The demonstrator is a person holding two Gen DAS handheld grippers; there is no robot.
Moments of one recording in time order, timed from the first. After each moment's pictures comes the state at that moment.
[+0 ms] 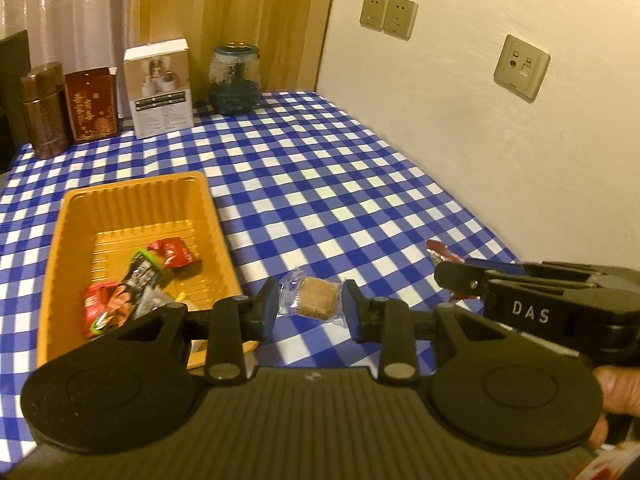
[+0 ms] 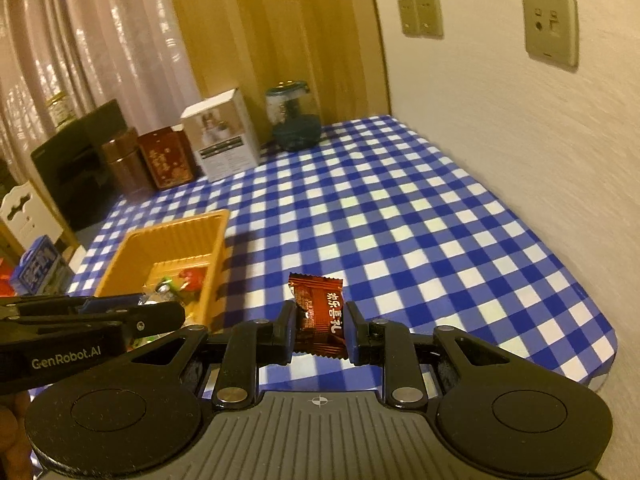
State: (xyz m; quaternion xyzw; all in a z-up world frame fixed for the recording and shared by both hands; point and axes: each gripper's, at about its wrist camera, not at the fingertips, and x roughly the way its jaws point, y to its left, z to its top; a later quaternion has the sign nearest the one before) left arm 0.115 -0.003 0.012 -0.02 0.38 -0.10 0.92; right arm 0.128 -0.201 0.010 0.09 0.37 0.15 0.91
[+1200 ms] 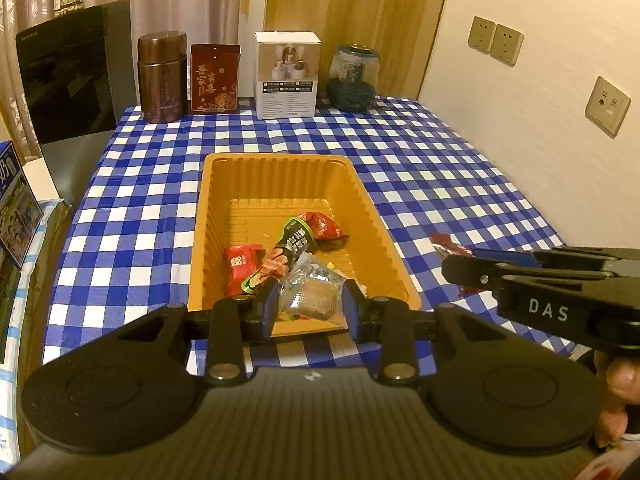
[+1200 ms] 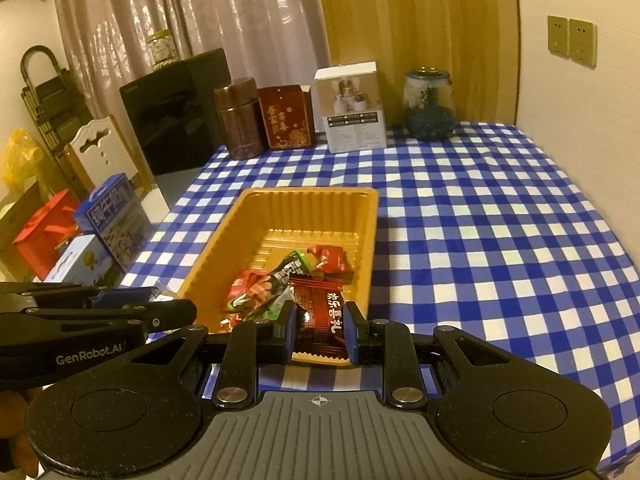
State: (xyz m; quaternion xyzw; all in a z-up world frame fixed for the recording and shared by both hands) left arm 0.076 0.118 0.012 -0.05 0.38 0.01 0.92; right arm 0.131 -0.069 0.007 0.03 0.37 0.28 0.88
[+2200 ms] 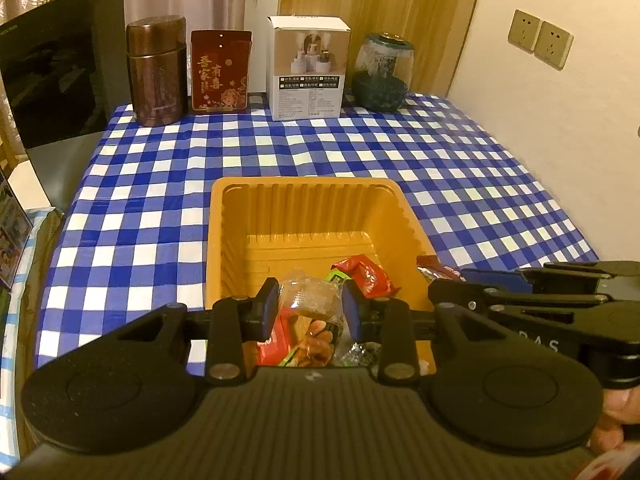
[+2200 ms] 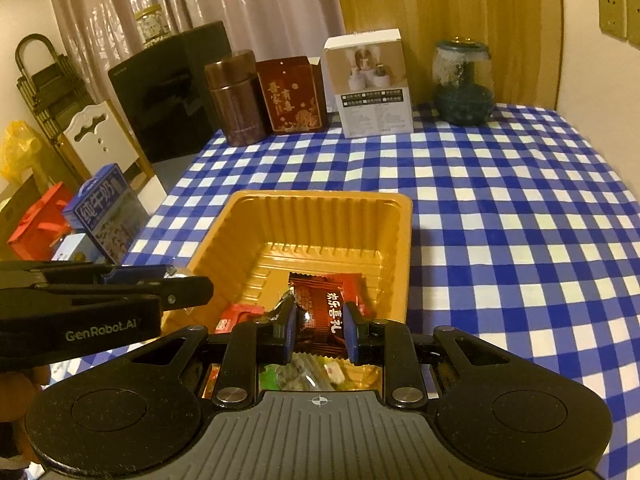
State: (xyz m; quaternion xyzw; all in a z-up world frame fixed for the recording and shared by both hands) left arm 0.184 0.162 -0.019 -0.05 0.40 0.02 0.91; right arm 0.236 -0.019 -0.031 0.03 0.41 0.30 0.86
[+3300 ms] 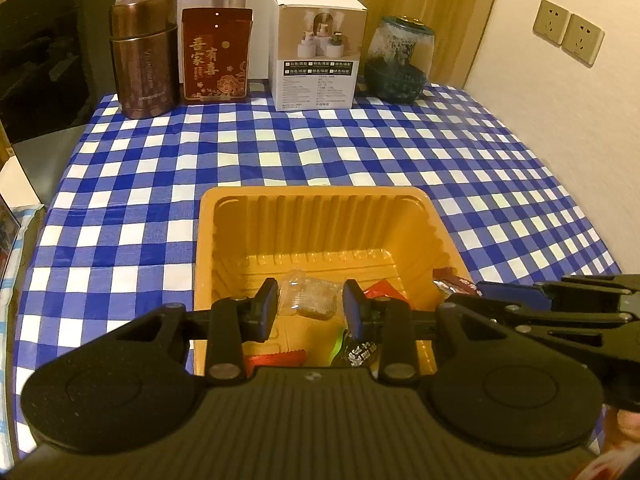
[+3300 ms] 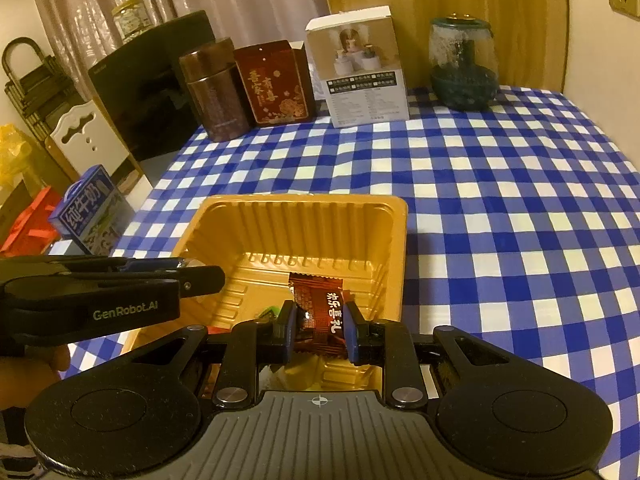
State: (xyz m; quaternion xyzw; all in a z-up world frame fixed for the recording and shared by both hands) left arm 0.245 0.169 -0.050 -0.06 0.42 0.03 0.90; right arm 0.279 -0.011 -0.054 0.04 0.43 0.29 0.85
